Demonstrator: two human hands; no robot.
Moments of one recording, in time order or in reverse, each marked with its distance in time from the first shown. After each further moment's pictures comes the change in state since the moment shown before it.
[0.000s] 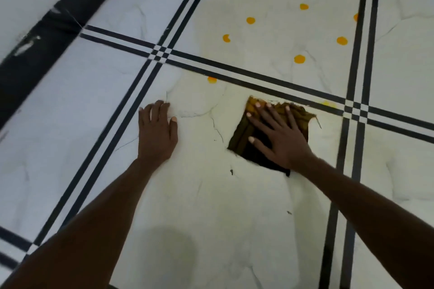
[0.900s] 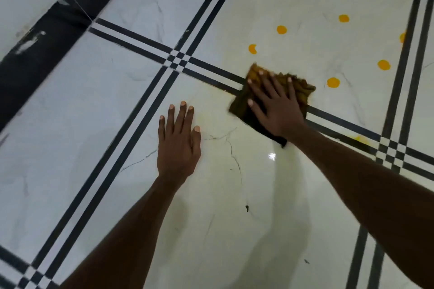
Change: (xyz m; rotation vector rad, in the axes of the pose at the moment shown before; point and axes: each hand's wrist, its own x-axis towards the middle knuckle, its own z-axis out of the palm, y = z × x) left_hand 0.030 0.014 0.020 -0.061 -0.104 -0.112; right_hand 0.172 0.007 -0.016 -0.019 0.034 0.034
